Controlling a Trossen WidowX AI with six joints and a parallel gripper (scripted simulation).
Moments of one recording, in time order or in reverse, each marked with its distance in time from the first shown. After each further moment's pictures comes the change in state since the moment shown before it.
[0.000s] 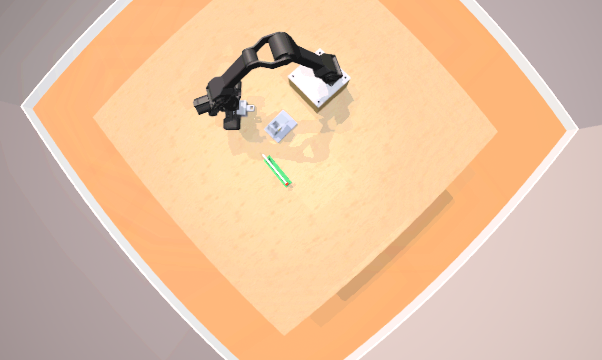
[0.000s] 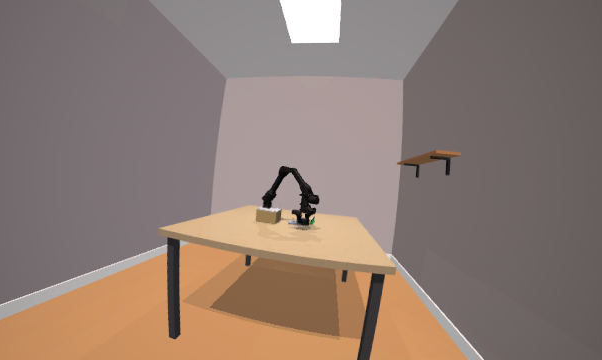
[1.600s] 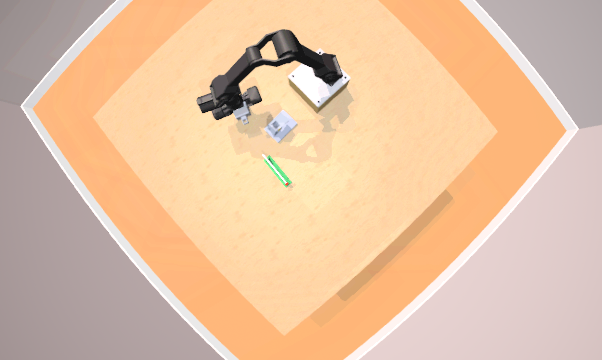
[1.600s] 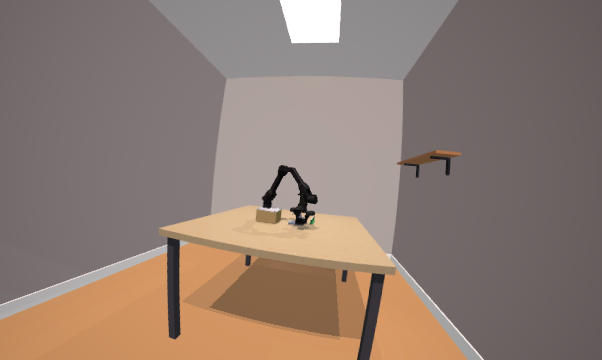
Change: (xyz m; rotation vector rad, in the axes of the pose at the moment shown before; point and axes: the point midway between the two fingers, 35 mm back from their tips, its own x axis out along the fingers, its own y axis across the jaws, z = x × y) arm -0.001 -0.005 -0.013 1.190 0.003 -0.003
